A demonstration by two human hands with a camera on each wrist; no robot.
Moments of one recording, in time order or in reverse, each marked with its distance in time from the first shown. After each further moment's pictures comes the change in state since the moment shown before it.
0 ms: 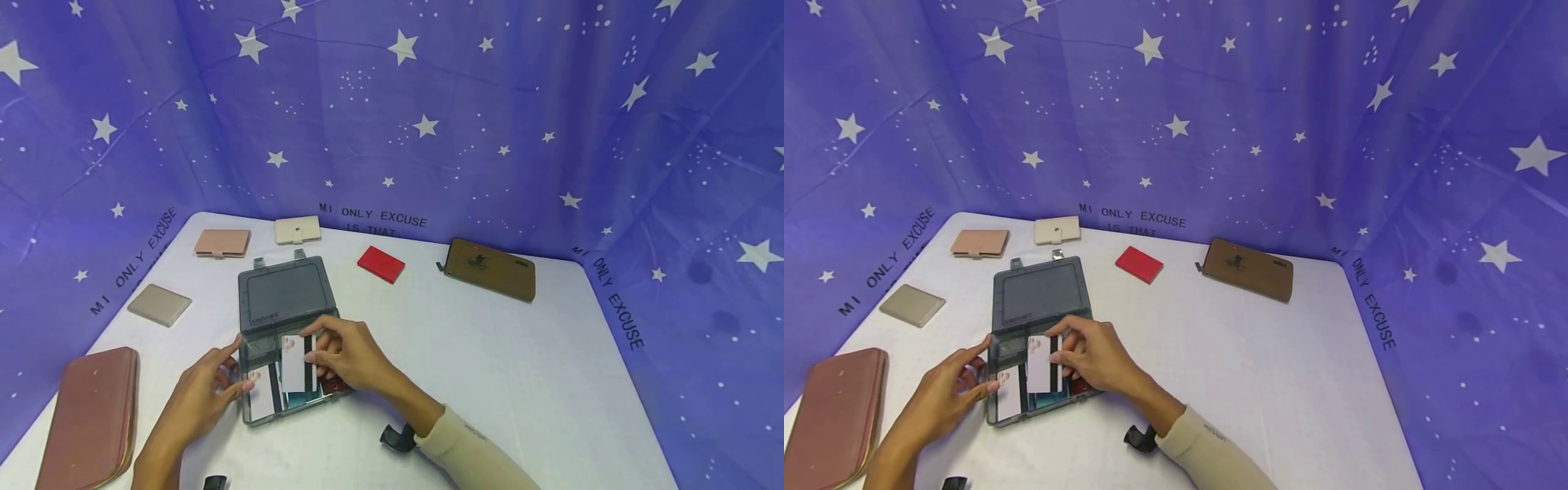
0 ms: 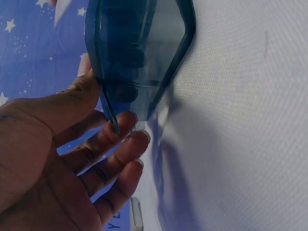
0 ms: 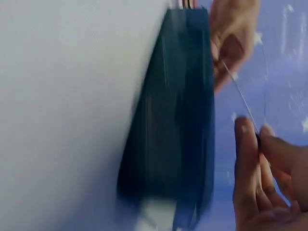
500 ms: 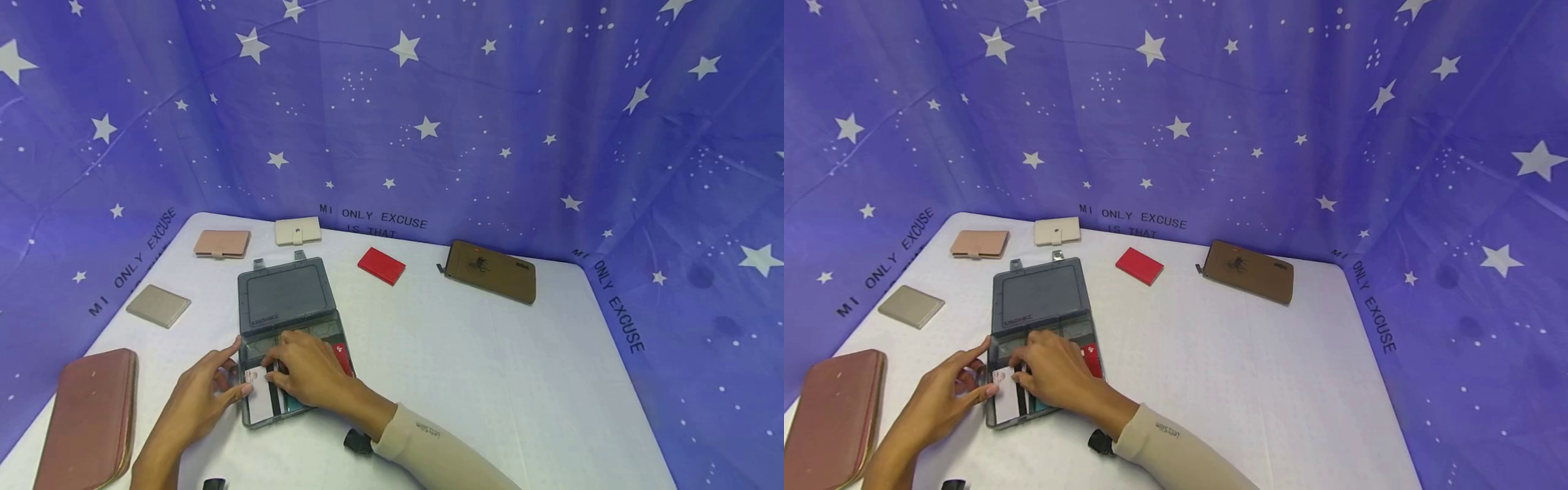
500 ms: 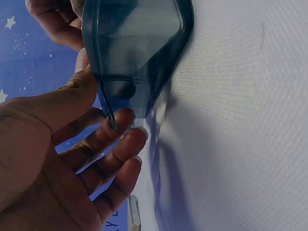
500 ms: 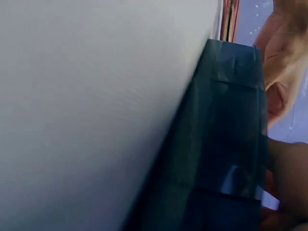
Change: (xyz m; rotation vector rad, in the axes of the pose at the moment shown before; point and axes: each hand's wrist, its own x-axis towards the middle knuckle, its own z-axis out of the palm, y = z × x) left_hand 0.002 -0.003 -0.001 -0.014 0.029 0.018; right_hand 0.031 -0.005 0.062 -0.909 -0.038 -0.143
